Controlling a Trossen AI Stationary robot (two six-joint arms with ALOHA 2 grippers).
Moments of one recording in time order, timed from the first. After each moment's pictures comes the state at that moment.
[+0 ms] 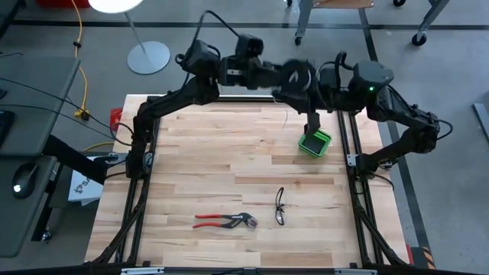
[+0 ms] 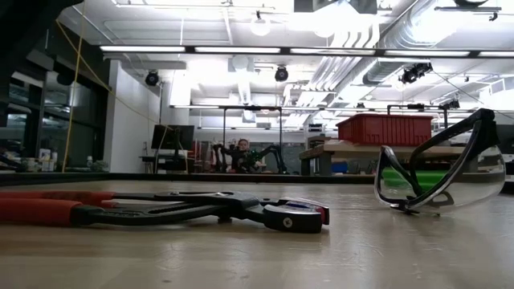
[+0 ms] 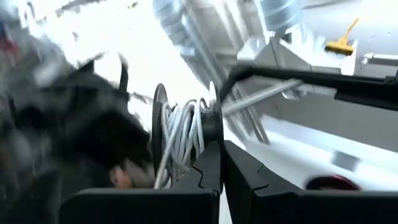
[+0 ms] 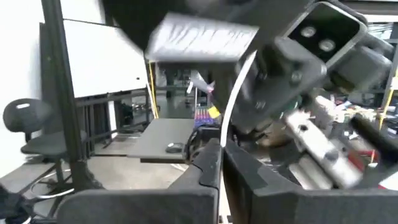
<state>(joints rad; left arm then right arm) 0.26 2.02 2.36 0.44 0.66 -1.25 -0.08 1.34 1.79 -0.32 -0.06 -0.03</state>
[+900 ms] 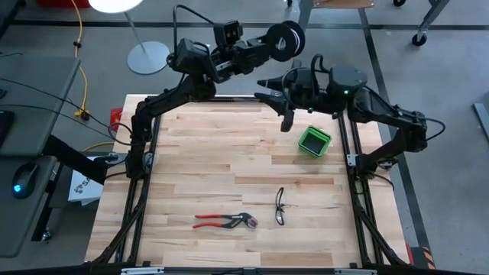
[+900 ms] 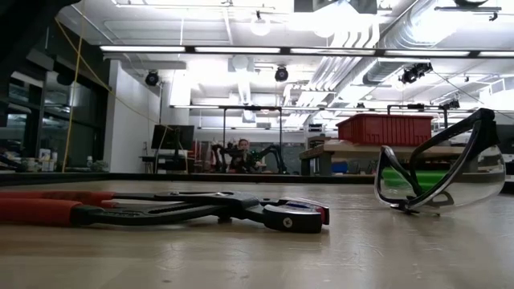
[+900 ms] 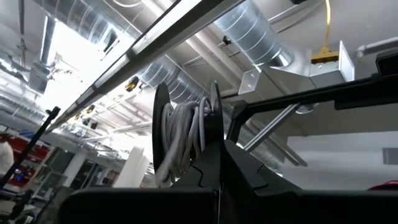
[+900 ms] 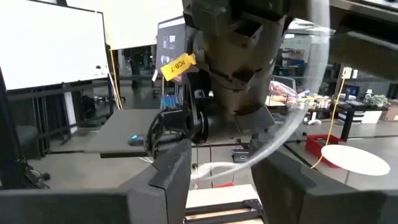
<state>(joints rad) 0.27 2.00 2.36 0.59 0.47 -0.97 -0.08 1.44 1.79 -0.27 0.09 -0.05</state>
